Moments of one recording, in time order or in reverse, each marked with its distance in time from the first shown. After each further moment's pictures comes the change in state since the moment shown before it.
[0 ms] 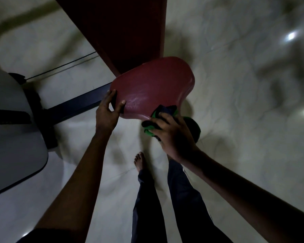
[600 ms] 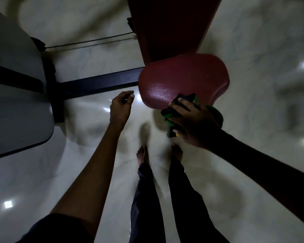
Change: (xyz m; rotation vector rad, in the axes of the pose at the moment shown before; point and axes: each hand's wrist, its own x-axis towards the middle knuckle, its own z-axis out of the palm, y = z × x) left_hand -0.021 -0.038 -0.017 -0.323 0.097 -0.278; right_hand 0.041 0.007 0.001 -0.166 -0.220 -0.215
